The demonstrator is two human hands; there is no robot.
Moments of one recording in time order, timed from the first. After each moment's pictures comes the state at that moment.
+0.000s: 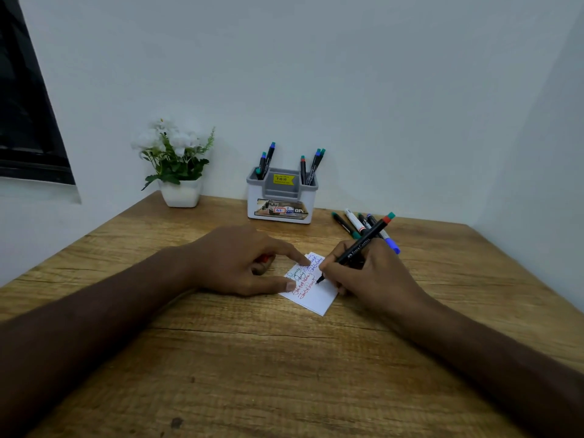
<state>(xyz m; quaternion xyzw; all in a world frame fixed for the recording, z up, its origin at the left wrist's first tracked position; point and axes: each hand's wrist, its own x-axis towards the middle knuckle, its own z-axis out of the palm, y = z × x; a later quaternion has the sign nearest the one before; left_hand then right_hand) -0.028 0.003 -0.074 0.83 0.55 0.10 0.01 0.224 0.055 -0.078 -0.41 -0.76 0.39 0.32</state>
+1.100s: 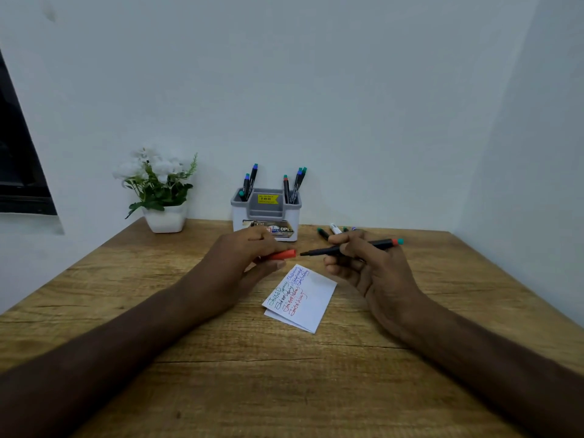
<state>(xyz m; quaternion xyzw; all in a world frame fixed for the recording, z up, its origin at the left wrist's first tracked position) -0.011 0.008 -0.081 0.78 0.52 0.32 -0.11 0.233 0.078 -0.076 -0.25 -0.53 0.64 0.50</state>
